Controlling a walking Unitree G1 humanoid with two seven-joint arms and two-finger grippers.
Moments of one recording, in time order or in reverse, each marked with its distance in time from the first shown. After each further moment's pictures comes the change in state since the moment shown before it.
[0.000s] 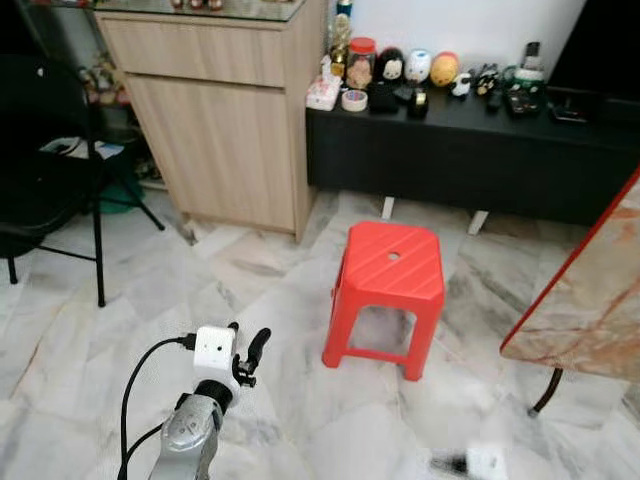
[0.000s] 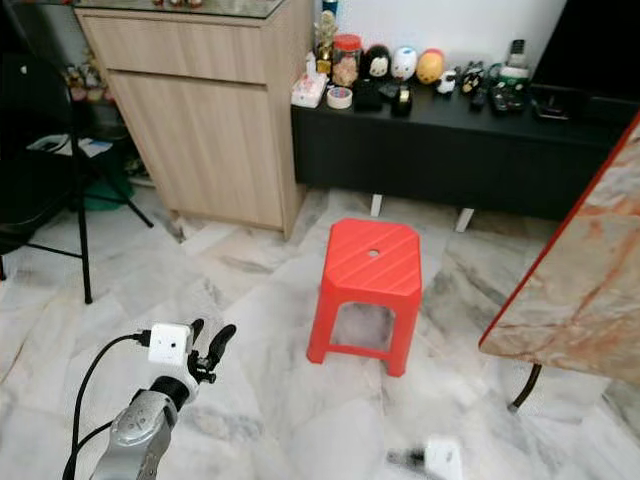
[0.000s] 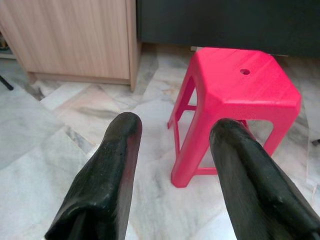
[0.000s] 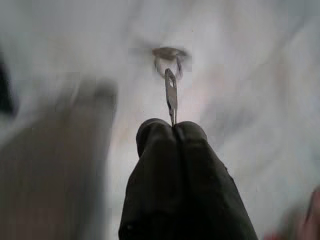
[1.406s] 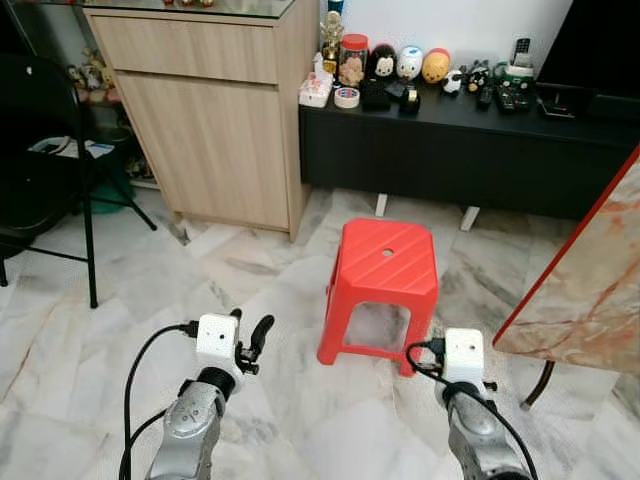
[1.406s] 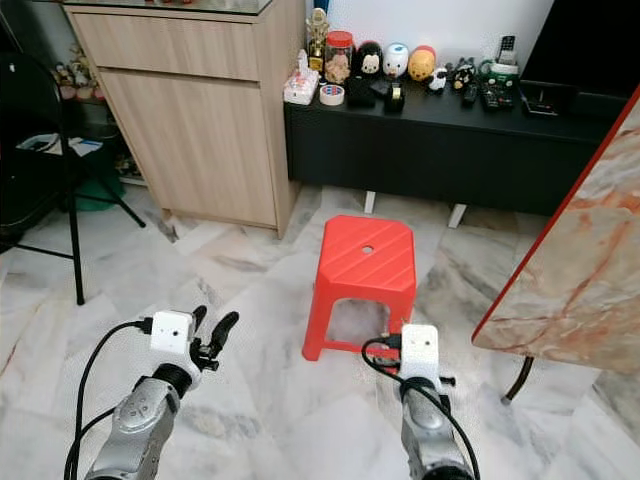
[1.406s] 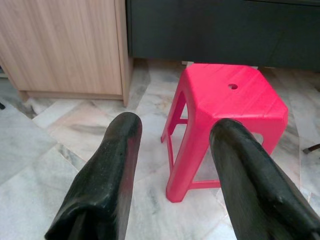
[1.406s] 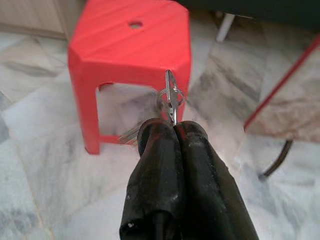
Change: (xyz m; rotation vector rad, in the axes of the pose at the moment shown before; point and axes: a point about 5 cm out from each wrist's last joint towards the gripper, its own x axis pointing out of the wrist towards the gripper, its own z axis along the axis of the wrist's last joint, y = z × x) left arm 0.008 0.000 0.014 0.012 -0.052 -0.011; right arm -0.055 0.012 0.175 0.102 -0.845 0.016
